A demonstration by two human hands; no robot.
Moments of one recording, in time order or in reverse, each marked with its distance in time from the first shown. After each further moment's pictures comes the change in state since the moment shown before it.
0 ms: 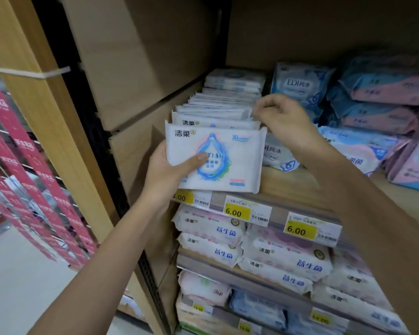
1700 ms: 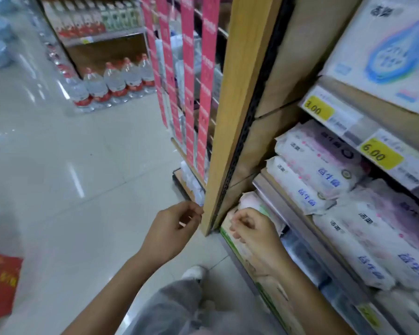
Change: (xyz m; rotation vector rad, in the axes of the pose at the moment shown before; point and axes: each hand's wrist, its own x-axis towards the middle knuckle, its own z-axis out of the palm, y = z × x) left_hand -0.283 -0.100 -0.098 0.825 0.405 -0.391; right_hand -0.258 0.162 0.159 -0.036 -0.861 0.195
